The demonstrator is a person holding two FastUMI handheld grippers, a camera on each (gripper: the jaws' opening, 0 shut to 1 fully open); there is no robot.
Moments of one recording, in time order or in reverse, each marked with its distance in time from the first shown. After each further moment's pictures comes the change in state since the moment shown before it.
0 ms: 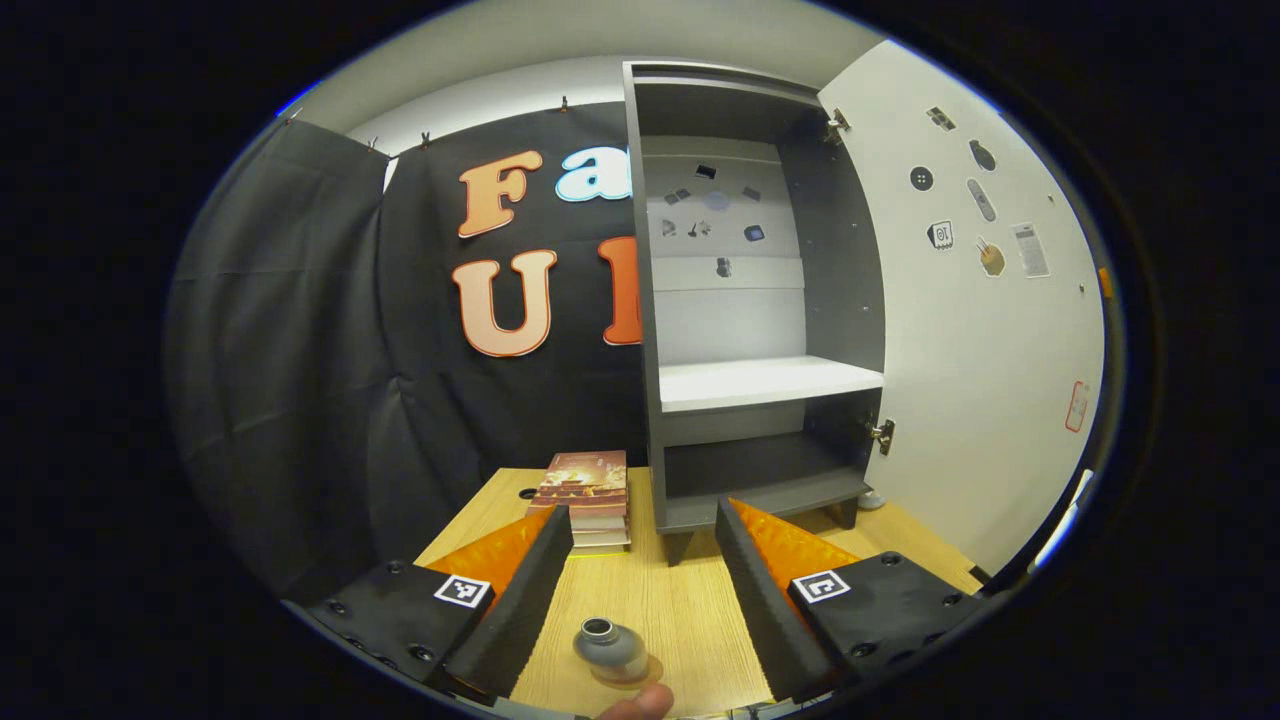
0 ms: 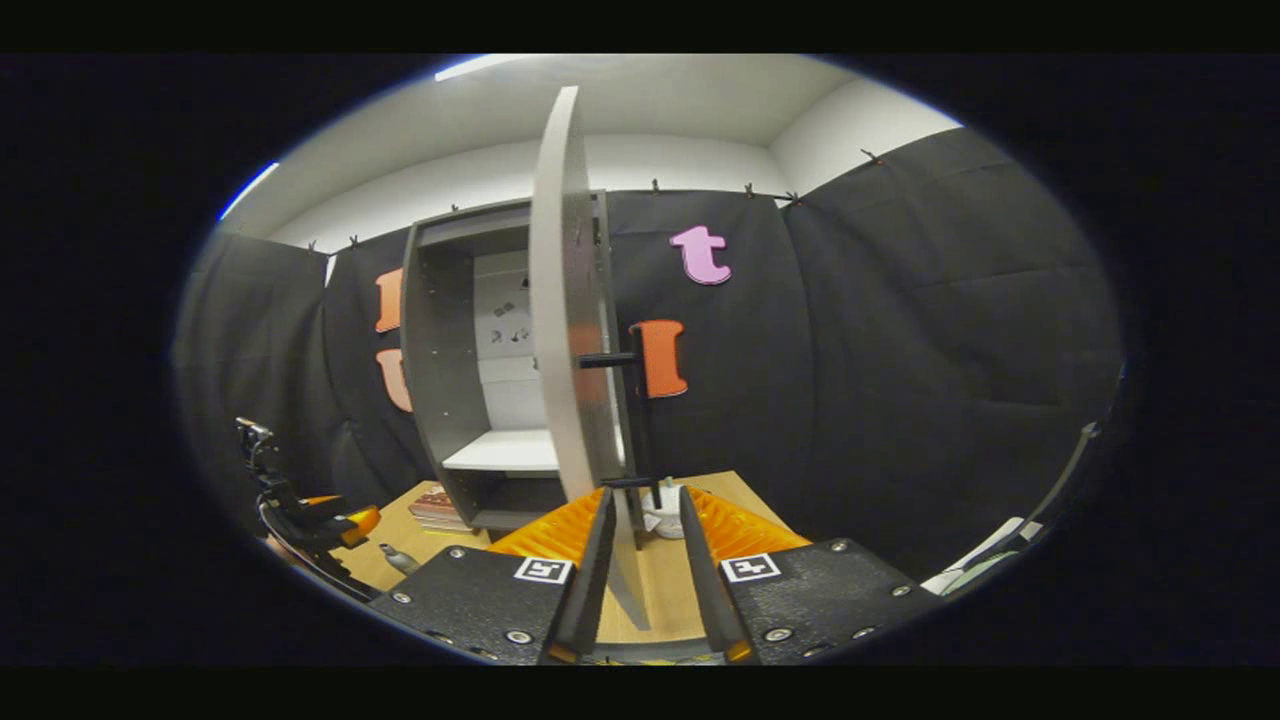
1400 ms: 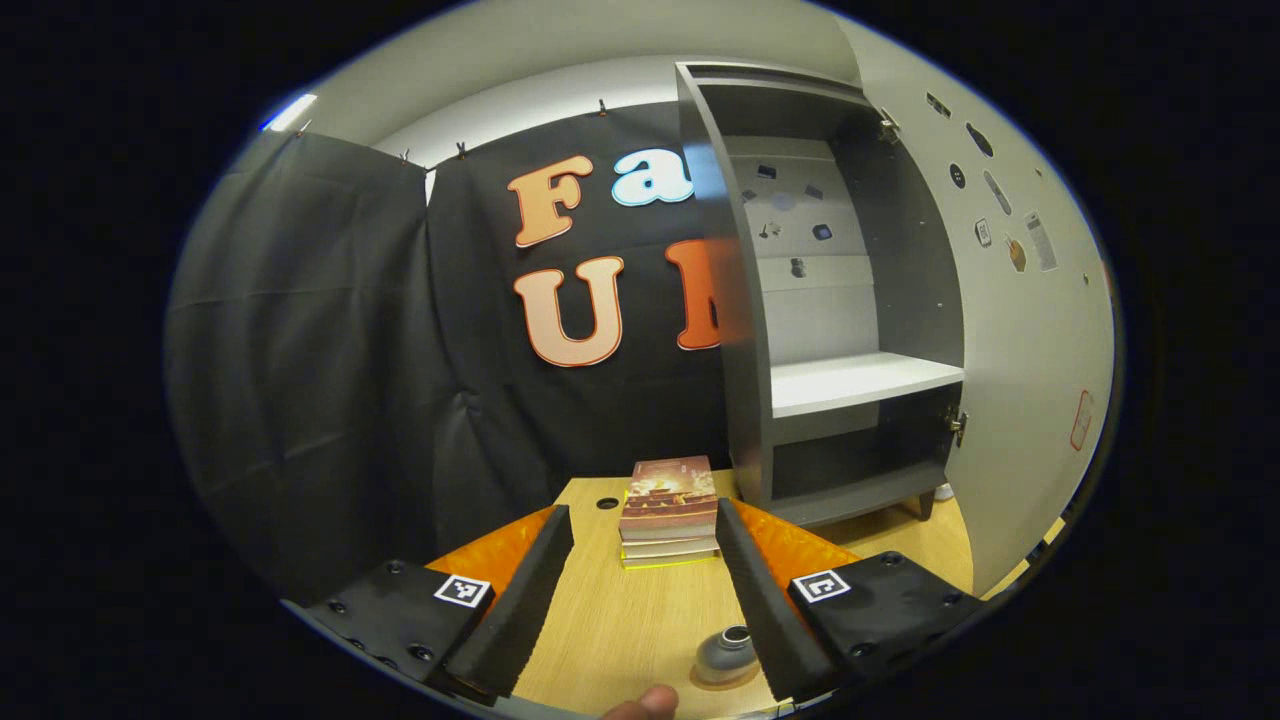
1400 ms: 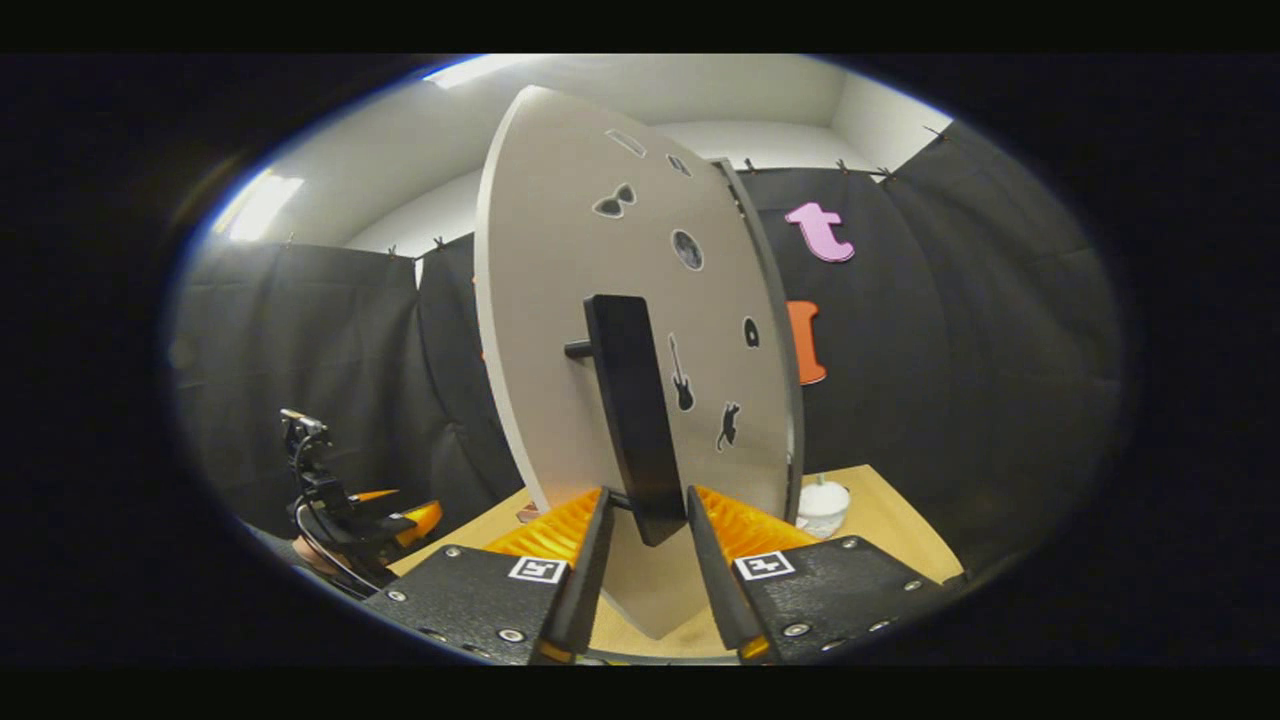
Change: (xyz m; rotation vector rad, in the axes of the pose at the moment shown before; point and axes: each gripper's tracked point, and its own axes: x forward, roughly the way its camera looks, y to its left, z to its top) left arm 0.008 0.106 0.019 0.045 -0.029 0.139; right arm 0.050 0.168 -0.022 0.035 0.038 0.324
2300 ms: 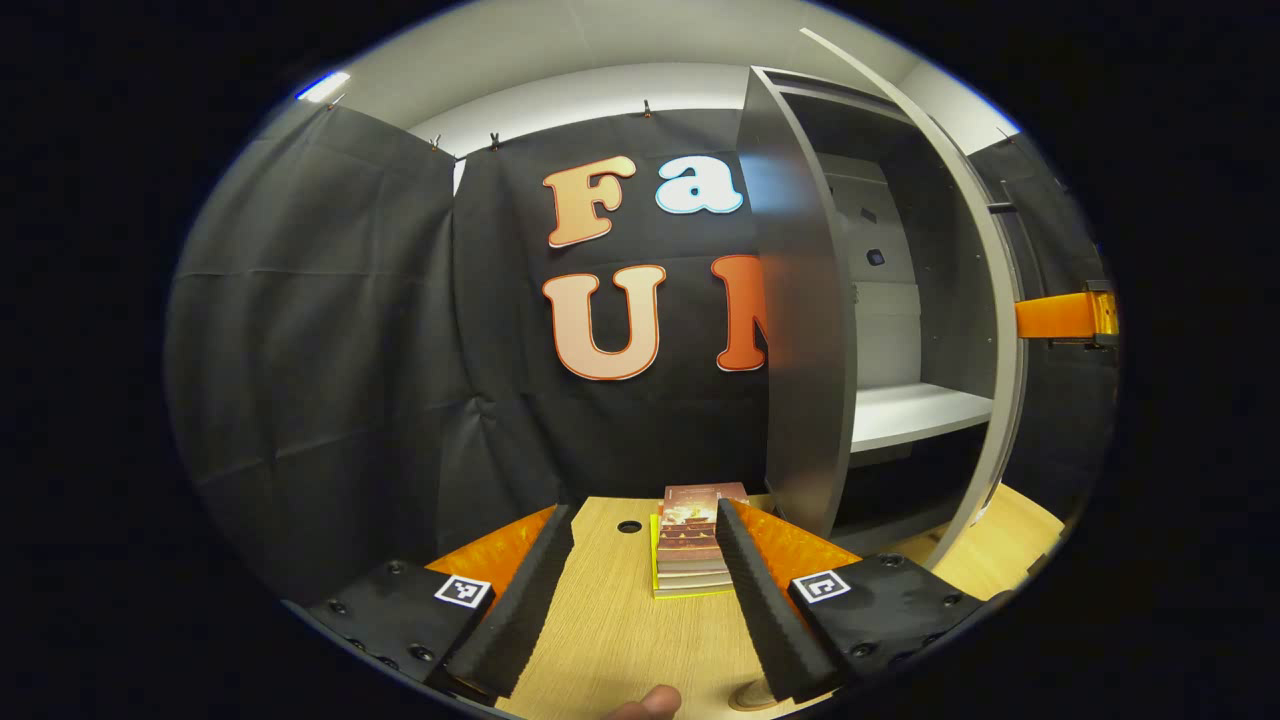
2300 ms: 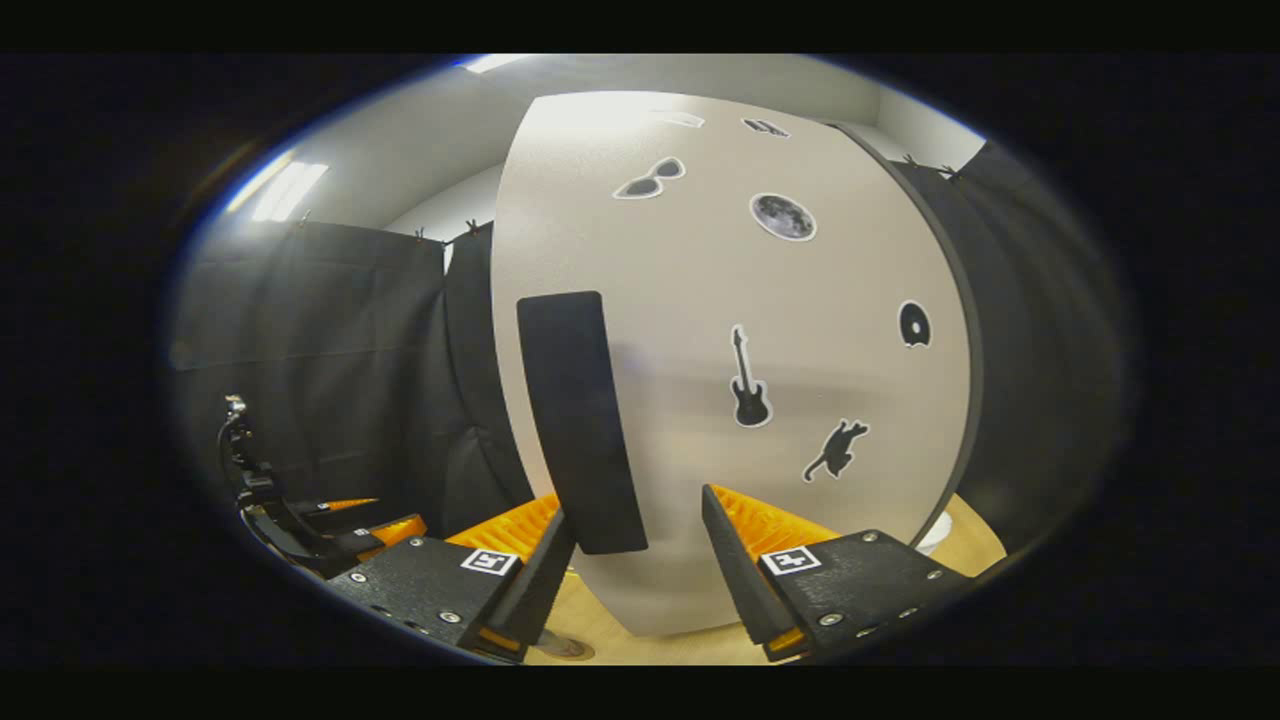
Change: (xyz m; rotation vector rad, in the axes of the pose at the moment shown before) left arm 0.063 0.066 0.007 -0.070 -0.038 0.007; right arm 0.118 0.061 -0.010 -0.039 -0.025 0.085
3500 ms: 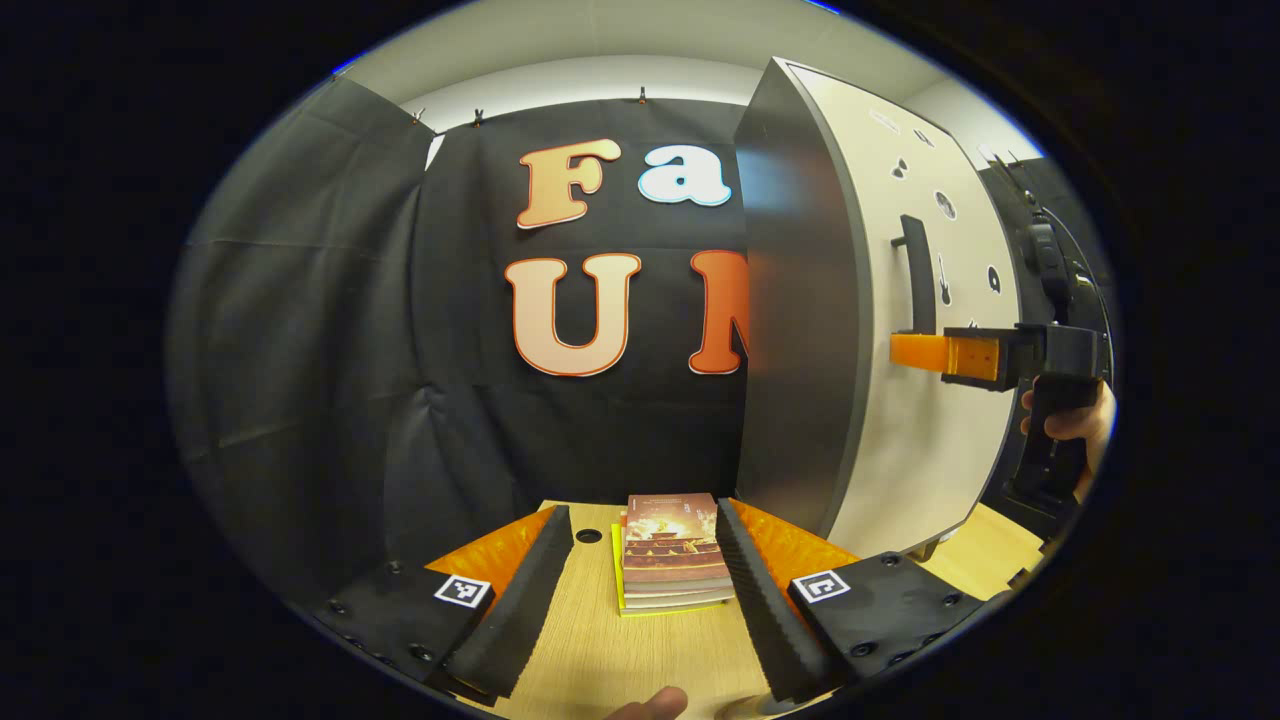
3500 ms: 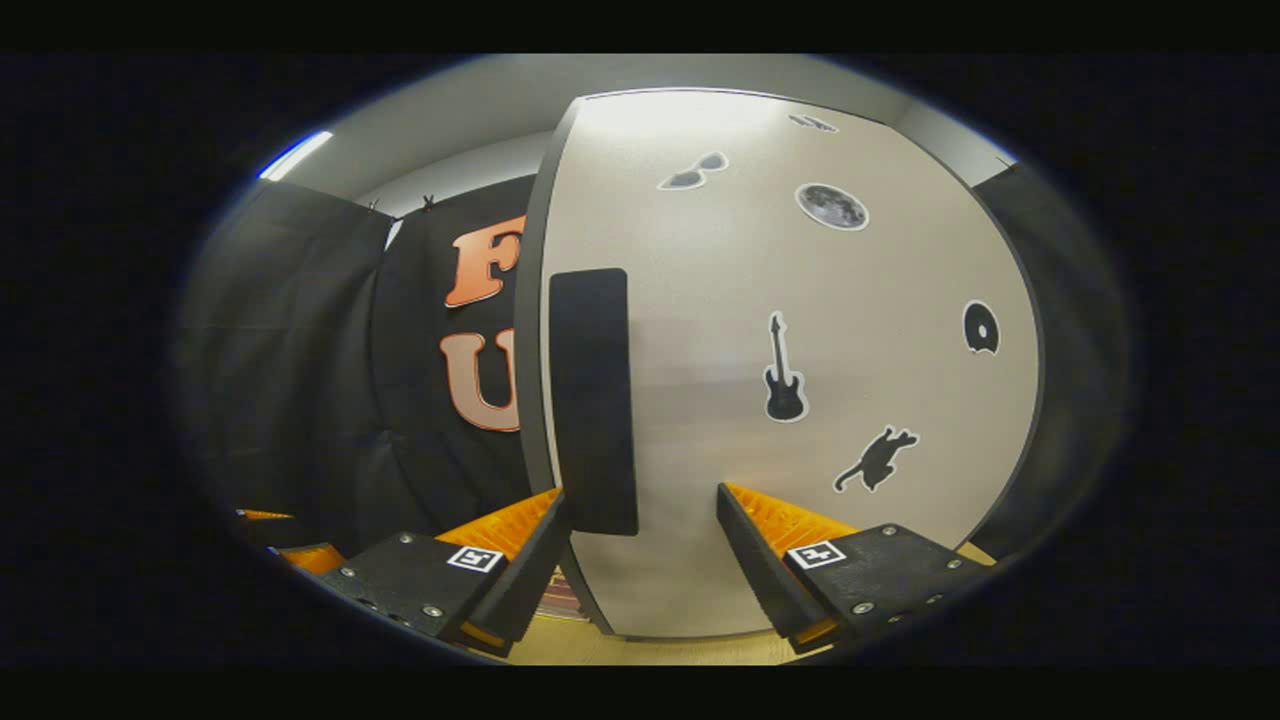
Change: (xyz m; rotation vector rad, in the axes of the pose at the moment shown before) left arm 0.042 -0.013 0.010 -0.061 0.010 -0.108; right arm 0.063 -0.022 -0.020 -0.069 -0.033 -0.201
